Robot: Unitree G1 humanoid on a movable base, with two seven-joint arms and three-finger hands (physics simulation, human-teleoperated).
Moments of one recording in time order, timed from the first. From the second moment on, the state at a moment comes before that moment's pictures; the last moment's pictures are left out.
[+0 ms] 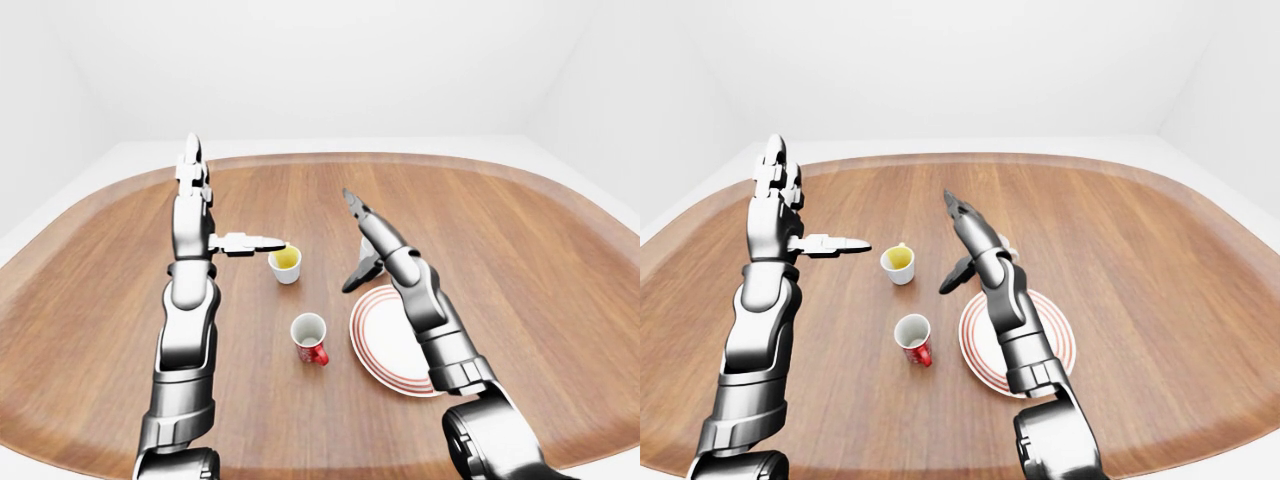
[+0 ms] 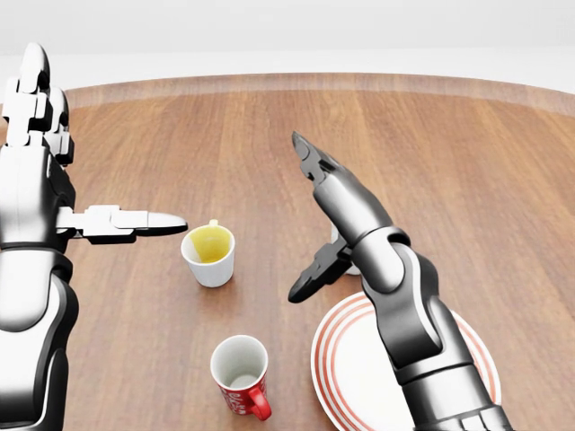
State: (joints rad) left arm -0.42 0.16 0.13 -0.08 0.08 0.09 0.05; right arm -0.62 -0.07 0.06 0.37 -0.65 0.09 0.24
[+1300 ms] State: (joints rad) left arm -0.42 0.18 0.16 -0.06 0.04 0.09 0.05; right arm -0.74 0.12 0.17 0.92 -0.98 0.09 0.14
